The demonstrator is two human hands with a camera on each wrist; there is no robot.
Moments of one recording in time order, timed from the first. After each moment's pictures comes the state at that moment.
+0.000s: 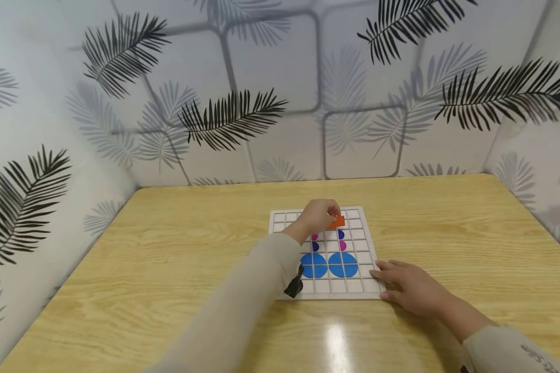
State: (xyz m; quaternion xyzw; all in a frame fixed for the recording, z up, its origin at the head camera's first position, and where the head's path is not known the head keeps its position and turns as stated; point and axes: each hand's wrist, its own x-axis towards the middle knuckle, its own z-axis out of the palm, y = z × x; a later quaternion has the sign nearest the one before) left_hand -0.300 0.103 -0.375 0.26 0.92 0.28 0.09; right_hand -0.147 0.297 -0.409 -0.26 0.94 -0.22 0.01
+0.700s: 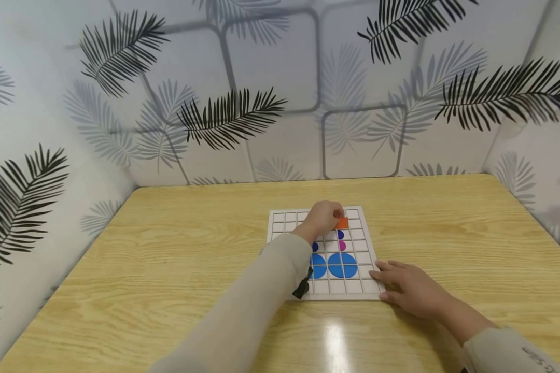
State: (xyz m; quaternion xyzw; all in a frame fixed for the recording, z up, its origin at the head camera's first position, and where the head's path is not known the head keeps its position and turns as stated) left_hand -0.299 0.117 -0.386 0.24 0.93 0.27 0.07; right_hand -0.146 0.297 -0.413 -0.27 0.94 -0.21 -0.02
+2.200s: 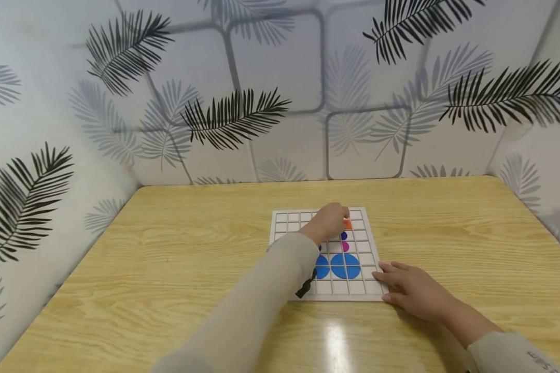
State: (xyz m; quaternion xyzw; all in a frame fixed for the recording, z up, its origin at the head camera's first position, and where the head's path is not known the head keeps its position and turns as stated) left_hand -0.296 0.129 -0.377 0.31 0.95 0.01 0.06; right_hand -0.147 0.297 -0.417 -0.28 0.94 -0.22 -0.03
